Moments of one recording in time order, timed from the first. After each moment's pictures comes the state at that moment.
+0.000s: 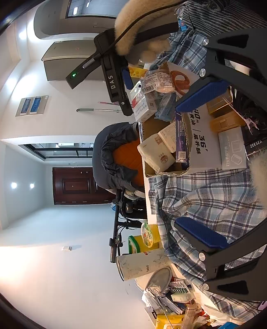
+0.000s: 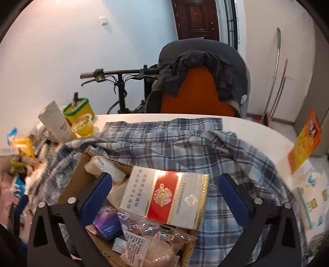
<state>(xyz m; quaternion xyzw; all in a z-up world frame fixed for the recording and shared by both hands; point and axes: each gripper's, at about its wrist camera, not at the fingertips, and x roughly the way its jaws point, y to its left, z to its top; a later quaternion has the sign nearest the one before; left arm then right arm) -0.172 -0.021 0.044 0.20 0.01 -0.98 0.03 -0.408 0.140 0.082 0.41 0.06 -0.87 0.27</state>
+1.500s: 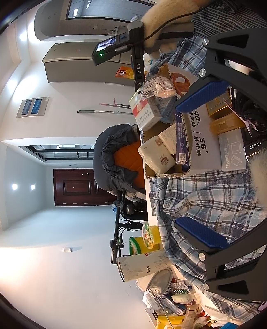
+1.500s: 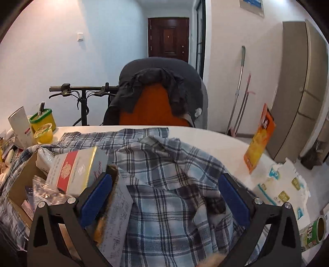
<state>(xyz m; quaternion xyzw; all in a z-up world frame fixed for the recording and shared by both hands) -0.169 -0.020 0.043 0.20 0.00 -0.98 0.02 -0.406 0.209 0.056 0.32 0.07 -0.93 0.17</state>
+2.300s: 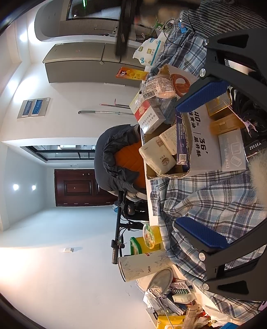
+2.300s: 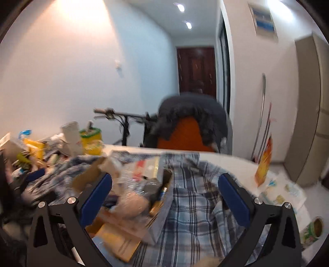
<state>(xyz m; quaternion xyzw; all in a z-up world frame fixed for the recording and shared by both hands) -0.165 -0.019 0.043 0.19 0.00 -0.98 0.02 -0.282 0.248 0.118 0.19 0.03 -0.94 0.29</state>
